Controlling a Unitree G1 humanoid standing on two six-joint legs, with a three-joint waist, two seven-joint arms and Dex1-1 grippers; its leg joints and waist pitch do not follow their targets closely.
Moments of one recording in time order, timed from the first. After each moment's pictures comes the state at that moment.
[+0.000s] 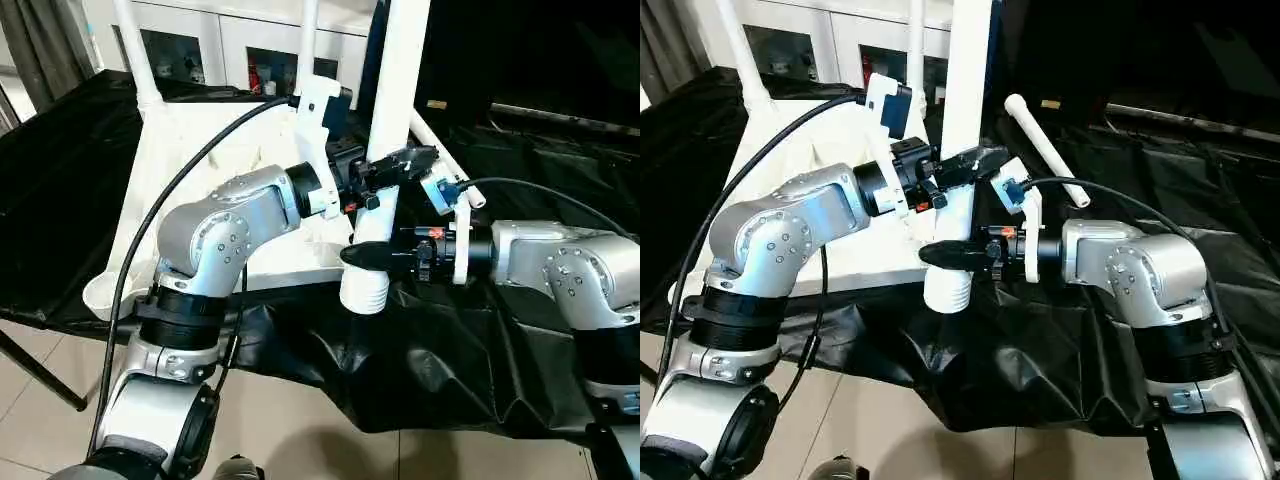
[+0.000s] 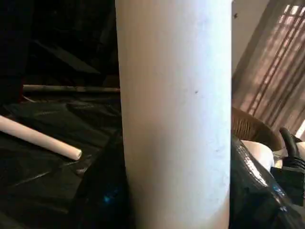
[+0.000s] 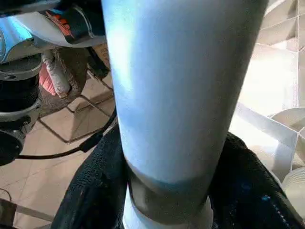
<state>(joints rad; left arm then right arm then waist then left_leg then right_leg) -0.80 0.10 -0.04 0.05 -0.63 0.80 -0.56 -0.63 -0.48 0.09 0.00 0.67 1.02 0.93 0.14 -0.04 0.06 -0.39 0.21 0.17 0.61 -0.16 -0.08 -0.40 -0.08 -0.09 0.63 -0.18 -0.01</state>
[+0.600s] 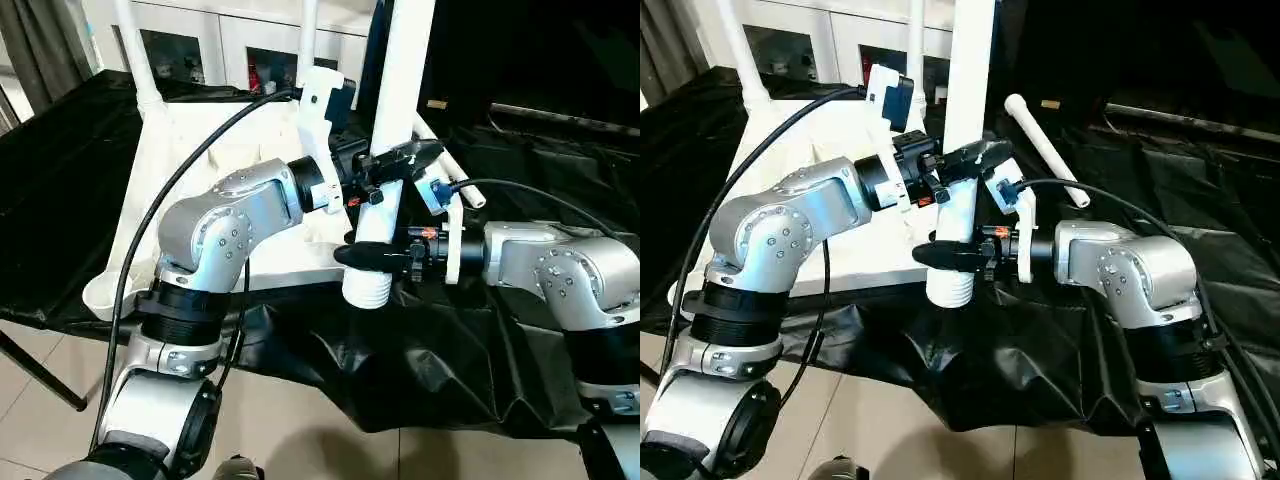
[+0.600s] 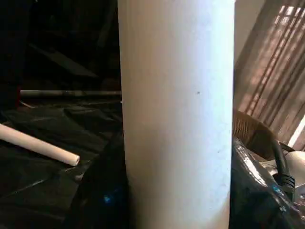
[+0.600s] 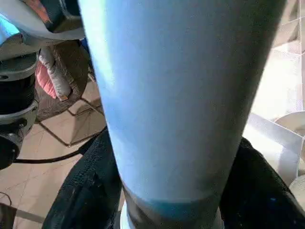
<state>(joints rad) -0.82 0.10 -0.04 0.05 -0.63 0.80 -0.57 -0.63 -0.45 0.09 0.01 0.66 1.02 0.91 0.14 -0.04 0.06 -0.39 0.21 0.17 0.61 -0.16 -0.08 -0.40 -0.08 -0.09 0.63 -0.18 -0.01</state>
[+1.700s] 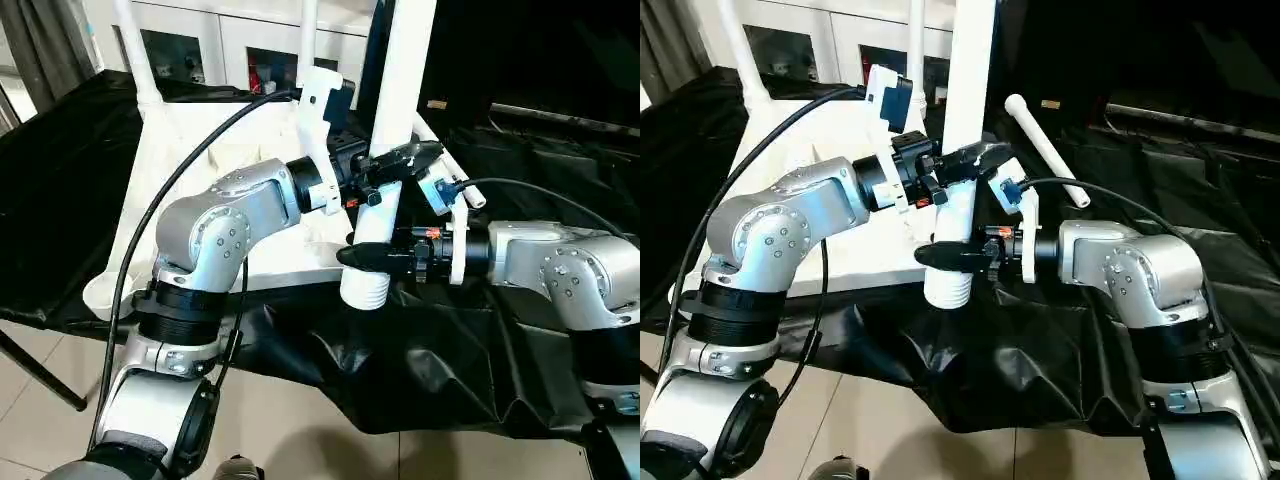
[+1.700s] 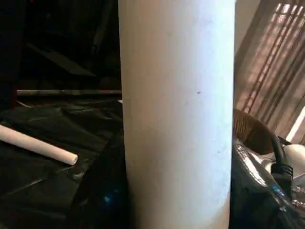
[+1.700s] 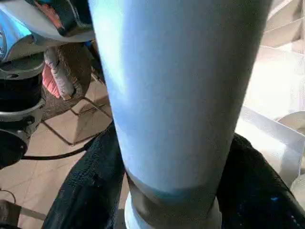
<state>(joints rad) -0.82 0.11 -0.04 0.05 -0.63 0.81 -0.59 -0.63 -0.47 0.08 0.00 0.68 1.04 0.92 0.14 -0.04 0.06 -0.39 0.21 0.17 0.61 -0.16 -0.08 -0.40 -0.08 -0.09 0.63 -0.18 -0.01</state>
